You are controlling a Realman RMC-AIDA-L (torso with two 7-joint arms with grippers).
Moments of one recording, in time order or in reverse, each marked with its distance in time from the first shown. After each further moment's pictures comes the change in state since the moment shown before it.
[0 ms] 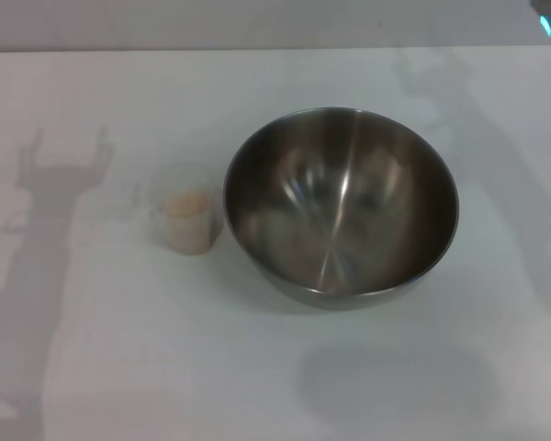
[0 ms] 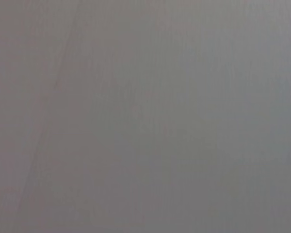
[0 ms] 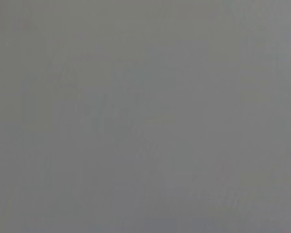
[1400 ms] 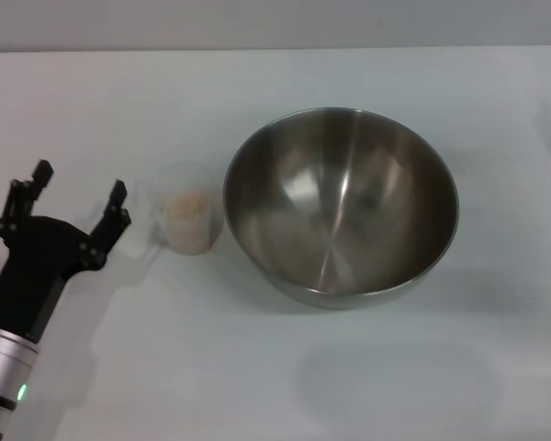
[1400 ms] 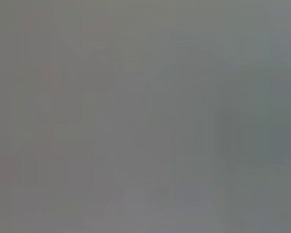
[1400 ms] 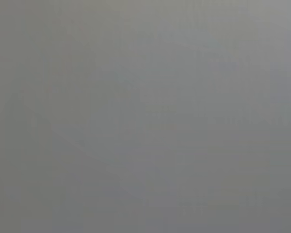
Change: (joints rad) left arm 0.148 -0.003 0.397 0.057 0.006 -0.186 0.080; right arm 0.106 -0.023 0.073 1.078 -0.013 -1.259 0.574
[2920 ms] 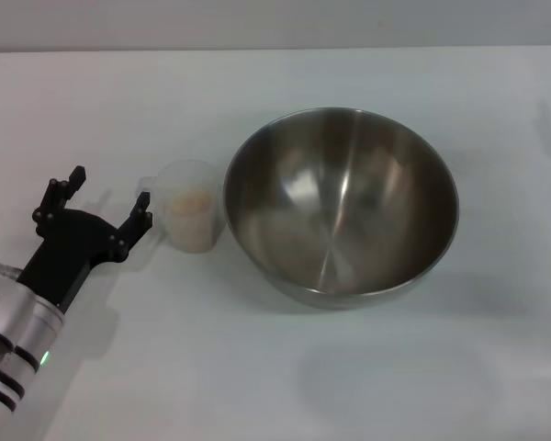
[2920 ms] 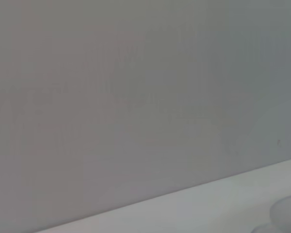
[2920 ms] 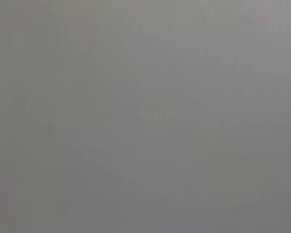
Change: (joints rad) left arm -0.105 0.003 -0.038 0.019 -0.006 -0.265 0.041; right arm -0.001 0.009 0.001 -0.001 0.001 -0.014 -0.012
